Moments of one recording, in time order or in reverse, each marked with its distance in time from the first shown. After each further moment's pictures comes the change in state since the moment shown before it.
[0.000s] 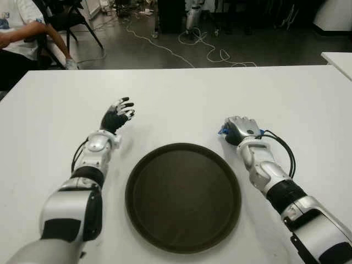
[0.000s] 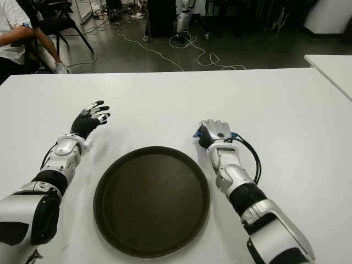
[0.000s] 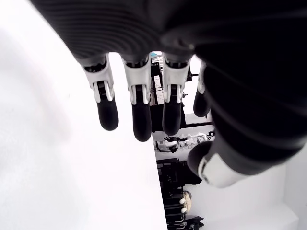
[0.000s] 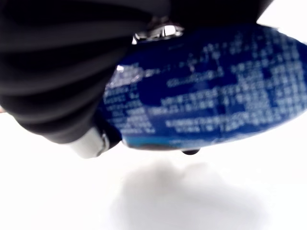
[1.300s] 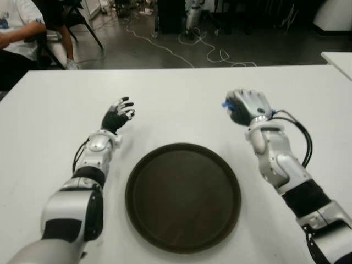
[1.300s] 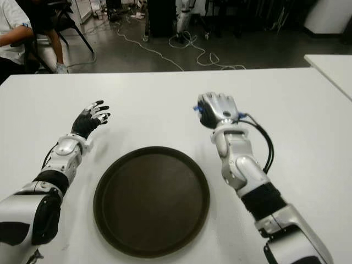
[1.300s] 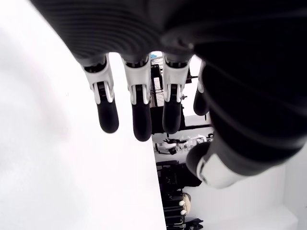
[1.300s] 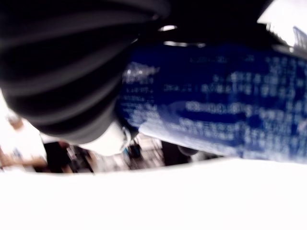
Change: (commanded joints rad) left arm 0.002 -0.011 -0.001 -0.004 -0.001 0.009 0.018; right arm 0.062 -0.100 -0.099 -0.602 -0.063 0.084 0.144
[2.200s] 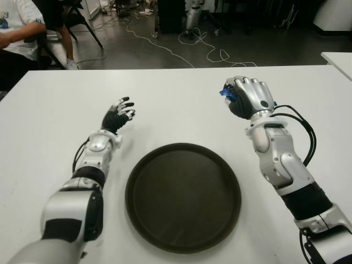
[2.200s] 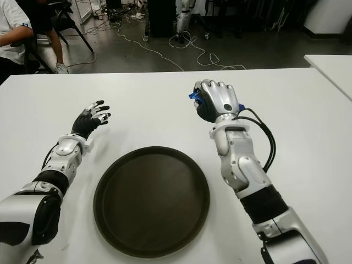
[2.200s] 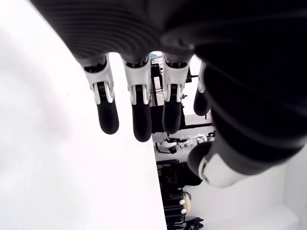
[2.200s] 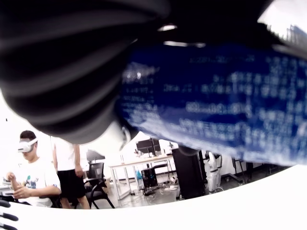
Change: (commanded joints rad) left arm -0.002 -0.002 -0.003 0.004 0.003 -0.005 0.001; right arm 0.036 0.040 -0.047 -0.026 0.009 -0.028 -0.046
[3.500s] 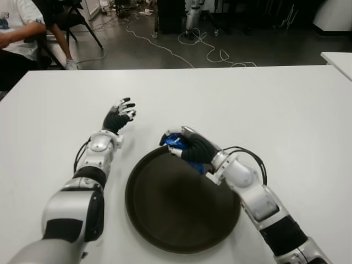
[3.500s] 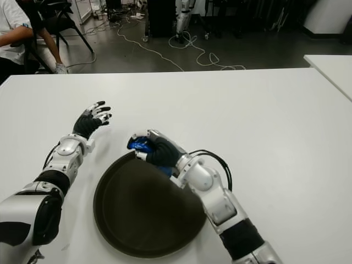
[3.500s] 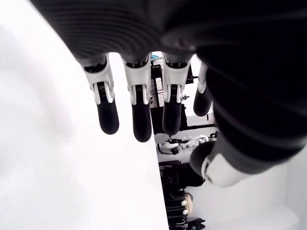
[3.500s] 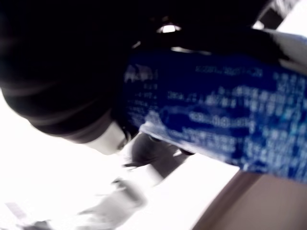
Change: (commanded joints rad) left arm -0.006 -0.008 -0.005 -0.004 -0.001 0.017 0.010; right arm 0.212 0.186 0.030 -0.035 0.713 -0.383 0.385
